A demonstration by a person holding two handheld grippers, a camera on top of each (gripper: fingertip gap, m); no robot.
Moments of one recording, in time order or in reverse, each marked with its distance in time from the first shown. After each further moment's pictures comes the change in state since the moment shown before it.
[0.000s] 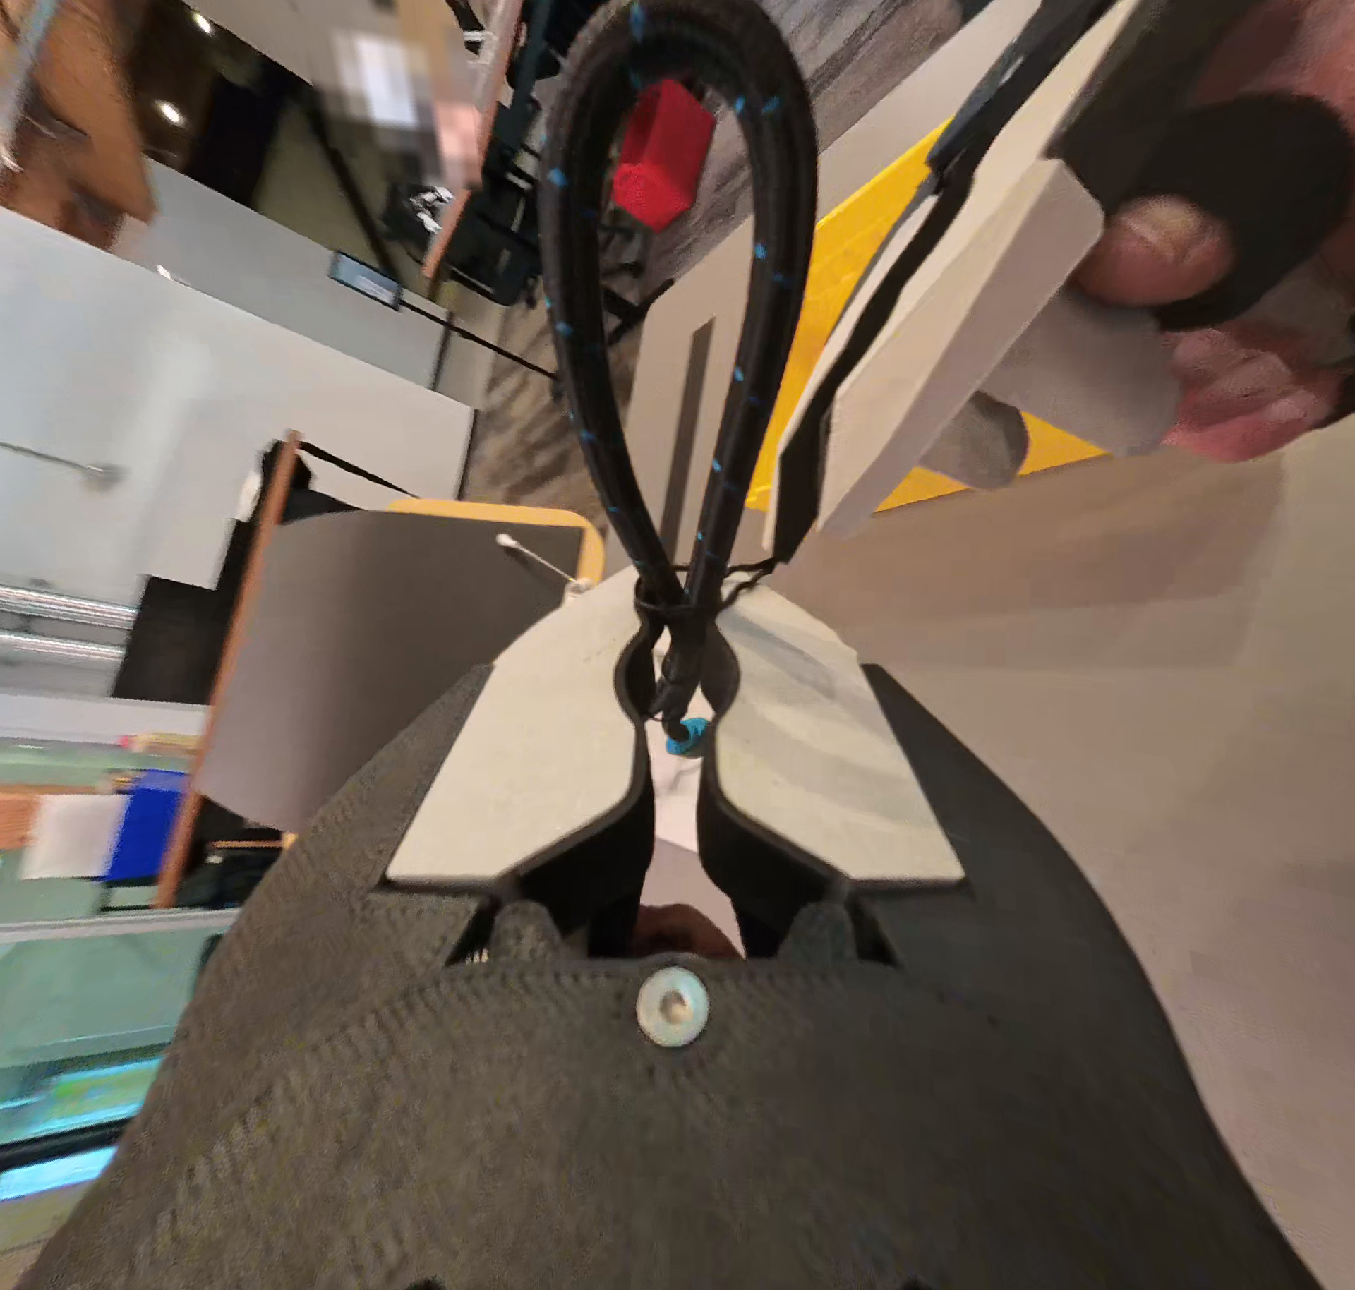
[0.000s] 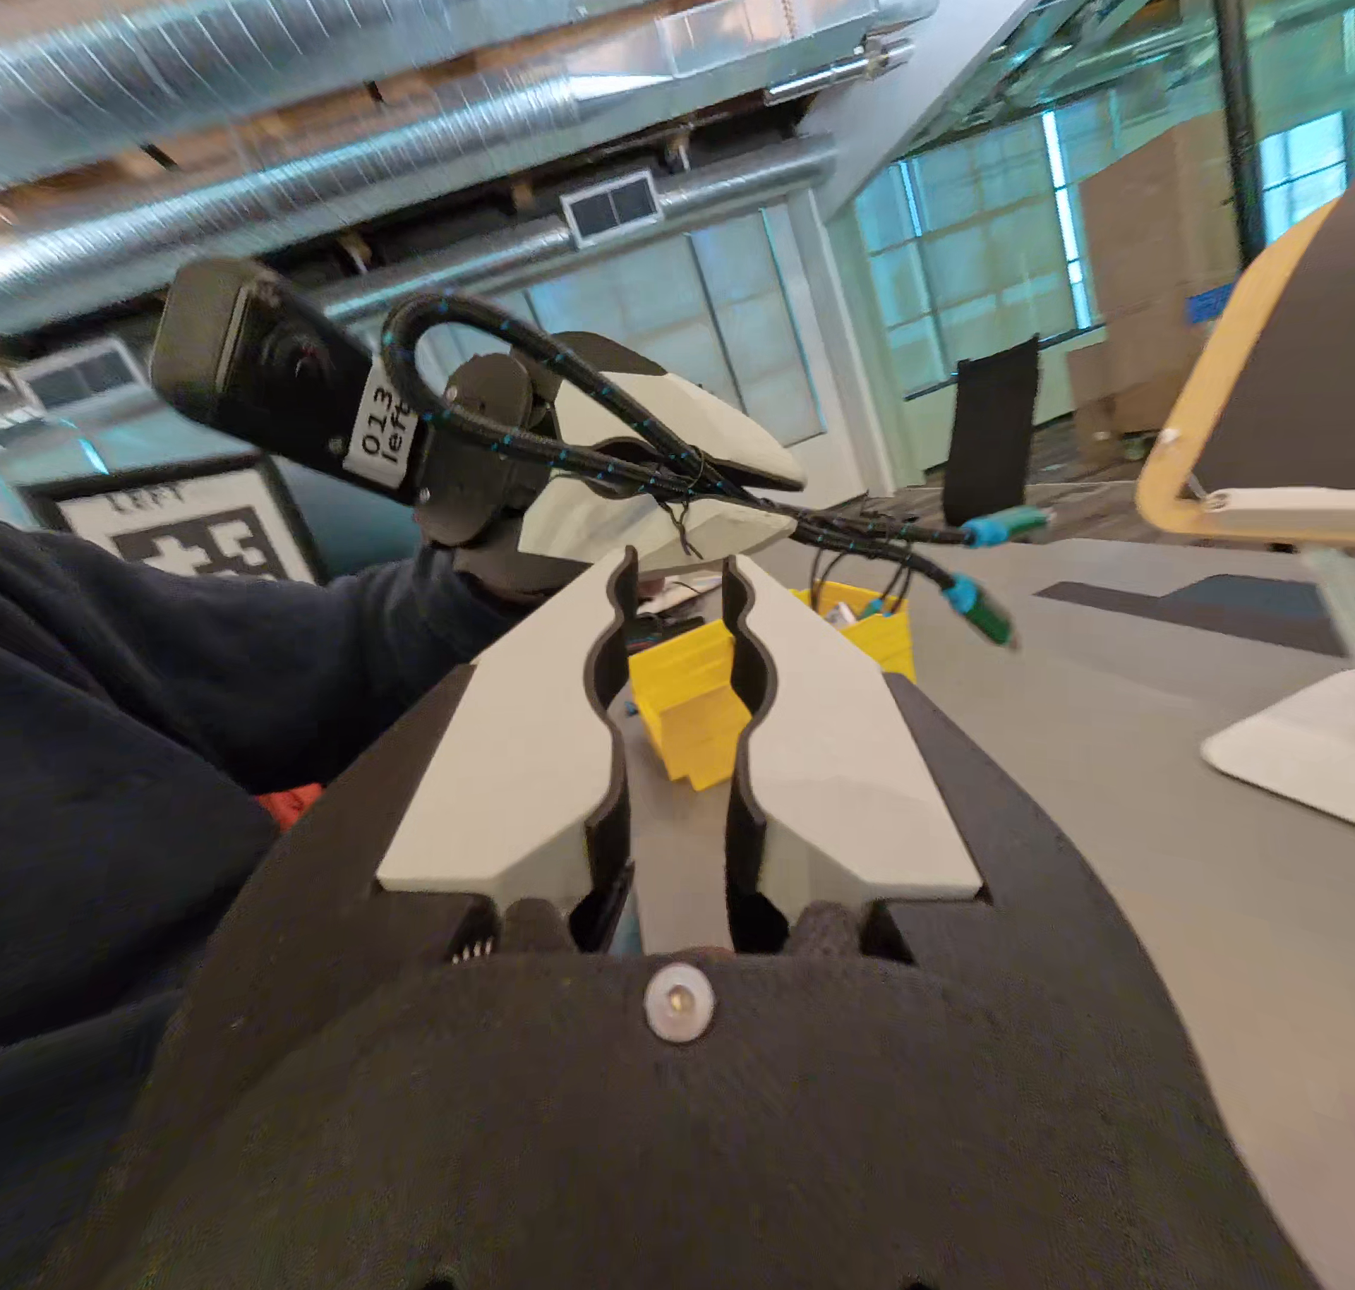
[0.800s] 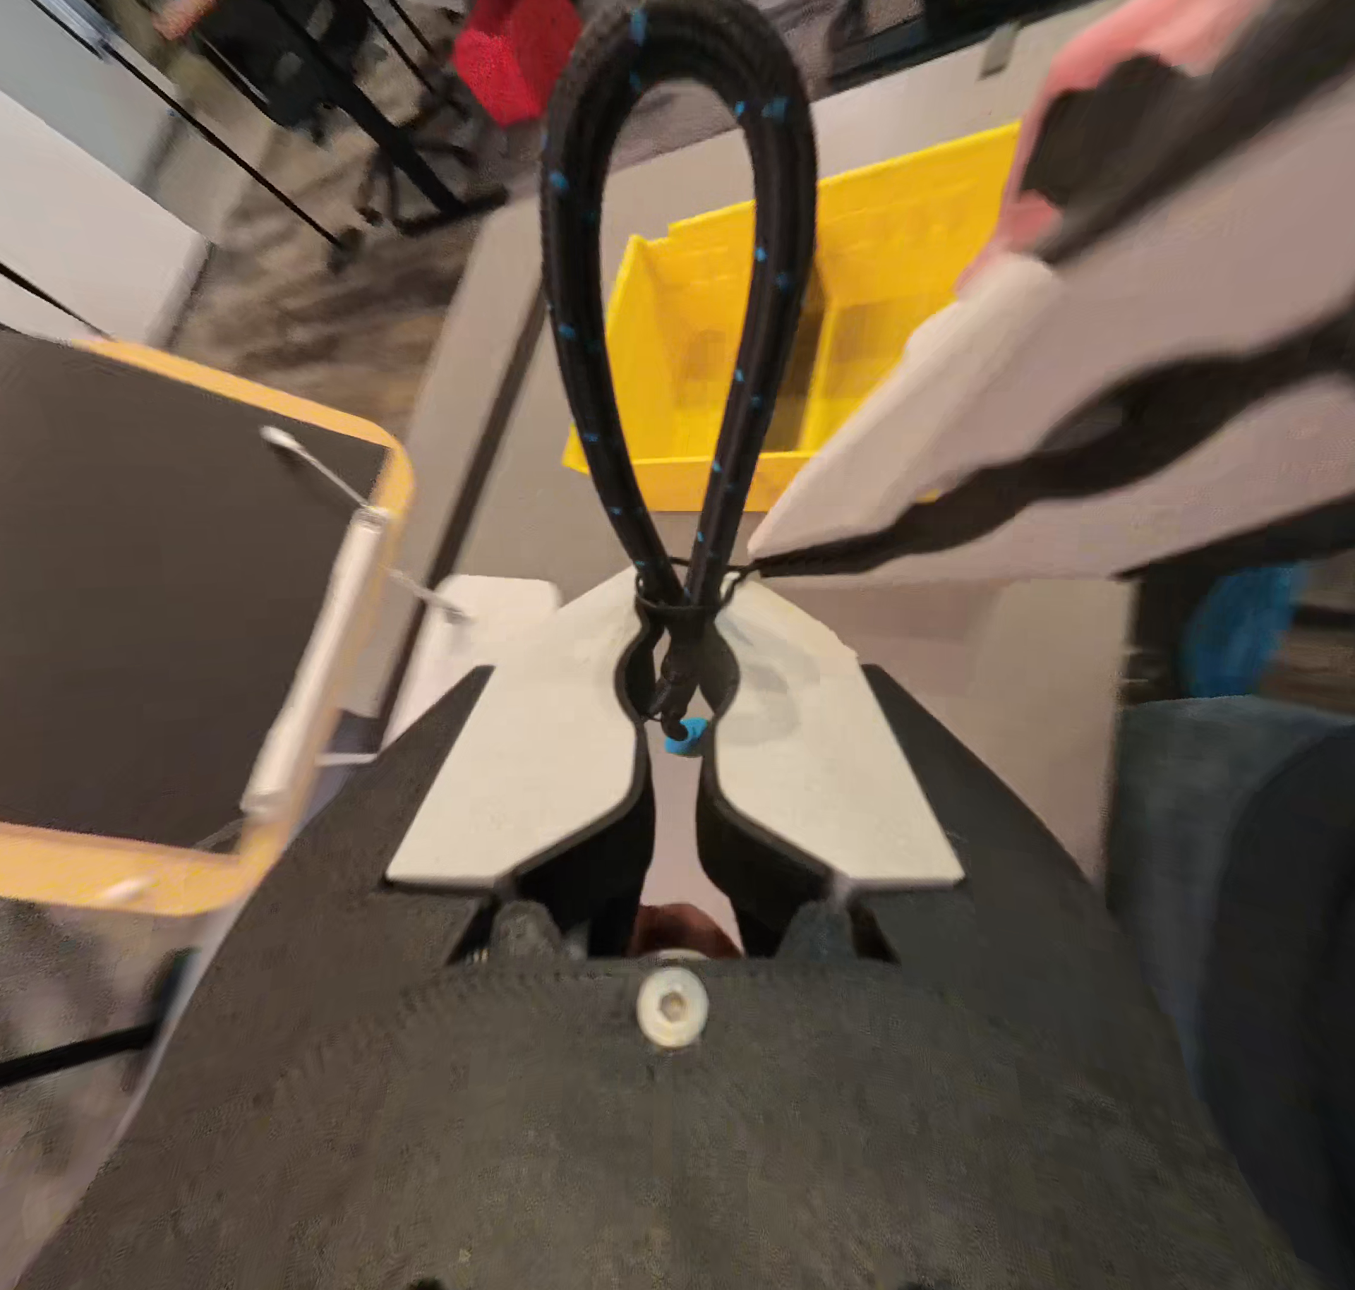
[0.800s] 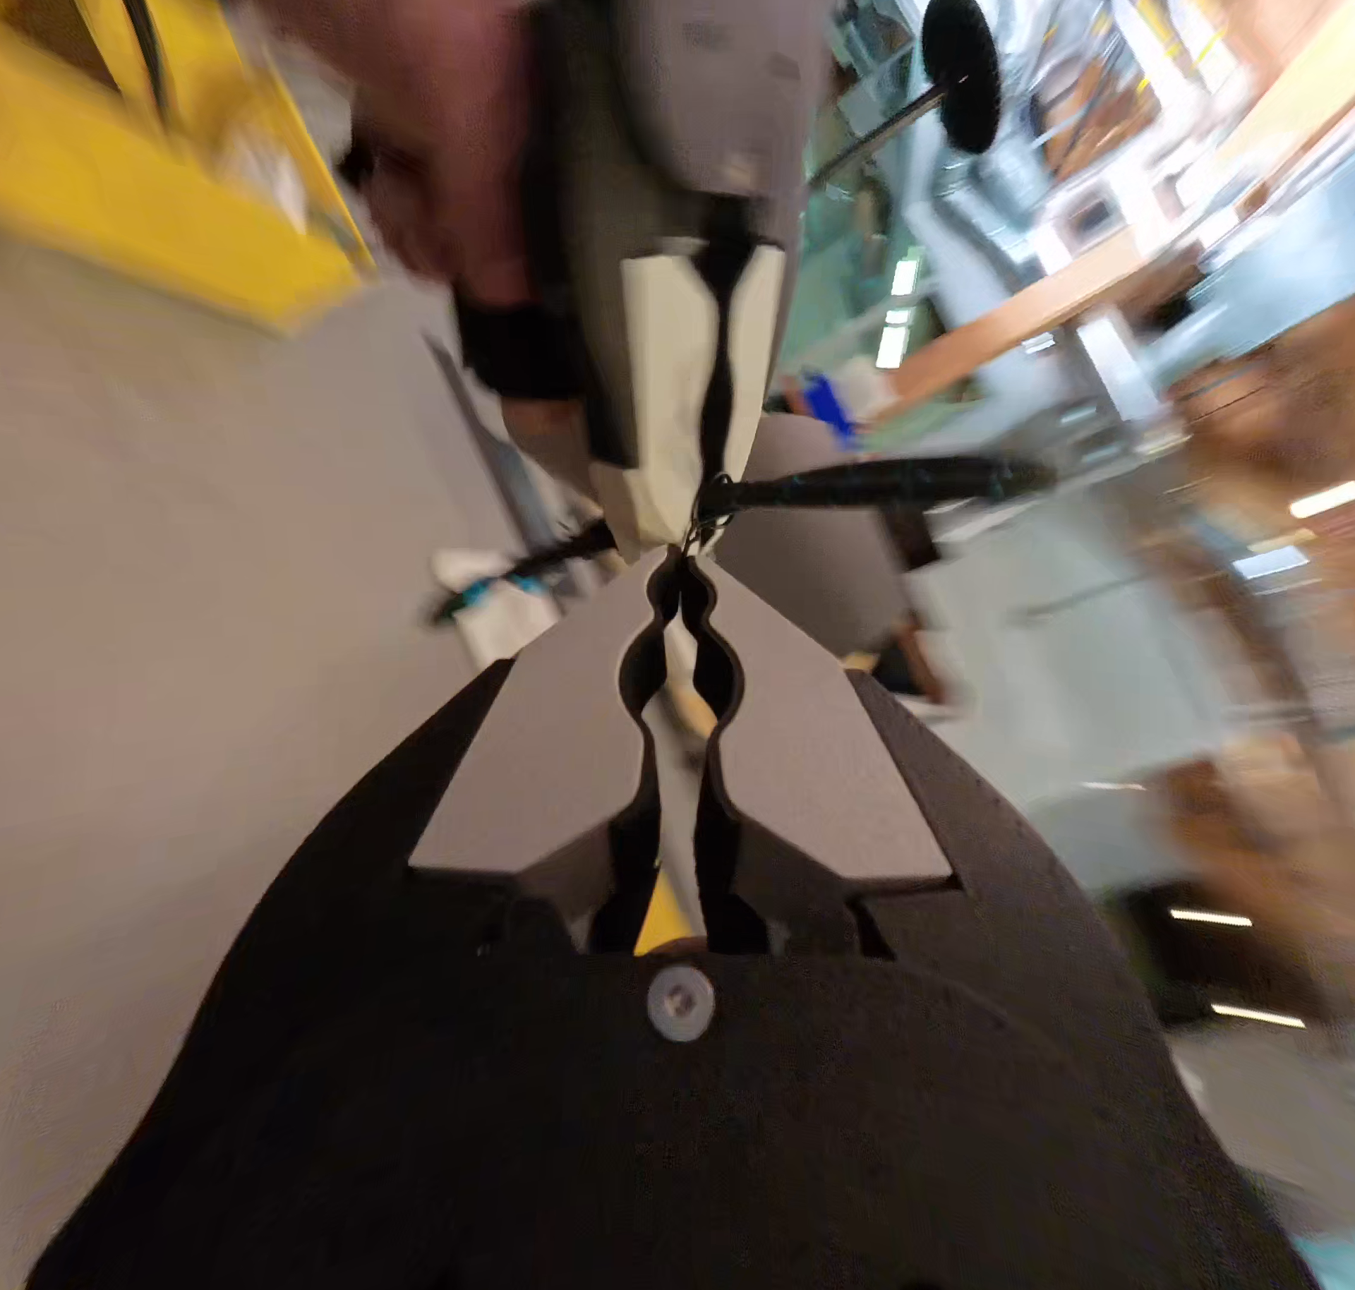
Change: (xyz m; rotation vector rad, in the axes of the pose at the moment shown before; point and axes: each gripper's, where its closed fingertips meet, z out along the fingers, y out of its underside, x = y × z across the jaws) left arm 0.017 0.002 0.006 -0.065 0.252 -0.384; right arm 0.011 -0.001 0.000 -0.591 0.628 -1.553
